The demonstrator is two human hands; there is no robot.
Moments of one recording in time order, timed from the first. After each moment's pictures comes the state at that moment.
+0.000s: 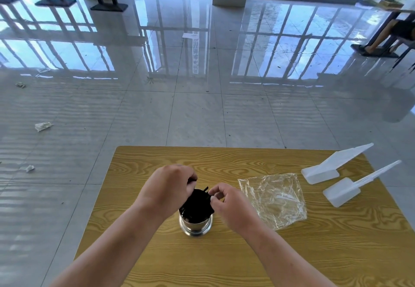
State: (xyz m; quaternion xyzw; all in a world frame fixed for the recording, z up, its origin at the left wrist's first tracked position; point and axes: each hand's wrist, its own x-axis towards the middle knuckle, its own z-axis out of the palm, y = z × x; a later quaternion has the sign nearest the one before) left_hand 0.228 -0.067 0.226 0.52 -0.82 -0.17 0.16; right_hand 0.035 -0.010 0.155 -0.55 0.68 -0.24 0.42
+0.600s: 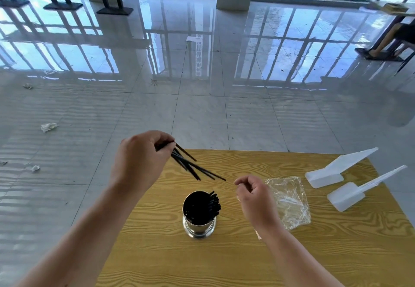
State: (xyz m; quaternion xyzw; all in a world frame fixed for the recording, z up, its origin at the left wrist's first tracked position) left_hand 0.271 -0.099 0.275 0.63 -0.67 -0.17 0.36; right_hand 0.011 -0.006 0.170 -0.45 0.69 -0.42 0.38
